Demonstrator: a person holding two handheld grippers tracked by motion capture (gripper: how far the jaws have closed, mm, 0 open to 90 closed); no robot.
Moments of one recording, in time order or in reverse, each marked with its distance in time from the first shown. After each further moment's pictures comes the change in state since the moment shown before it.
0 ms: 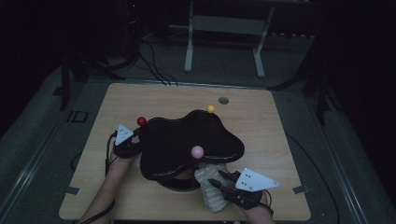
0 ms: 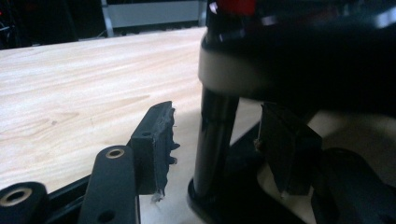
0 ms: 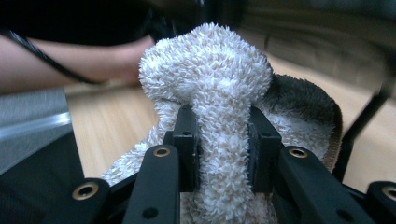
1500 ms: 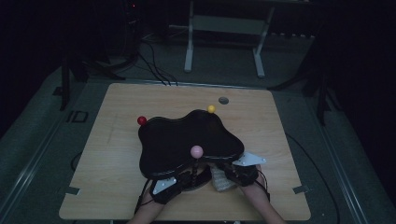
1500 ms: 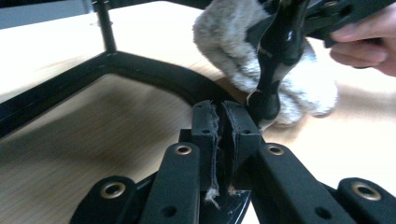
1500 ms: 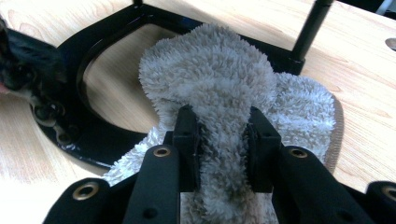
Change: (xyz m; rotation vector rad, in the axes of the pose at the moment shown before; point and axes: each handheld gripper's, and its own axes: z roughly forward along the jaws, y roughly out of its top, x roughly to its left) left arm -0.171 -0.023 -0.043 0.014 -0.356 0.192; right arm -0.070 -0.053 0.048 0.199 -0.139 0.098
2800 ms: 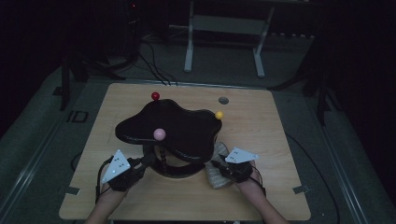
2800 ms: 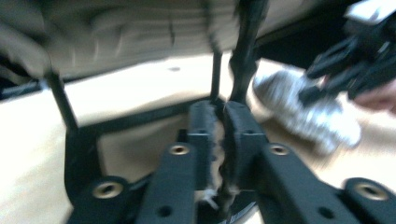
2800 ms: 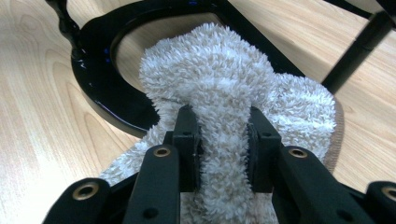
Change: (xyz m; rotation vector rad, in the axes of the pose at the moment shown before) left arm 0.068 0.014 -0.086 -0.075 0.151 -0.039; right arm 0.003 0.012 0.014 0.018 0.016 -0.066
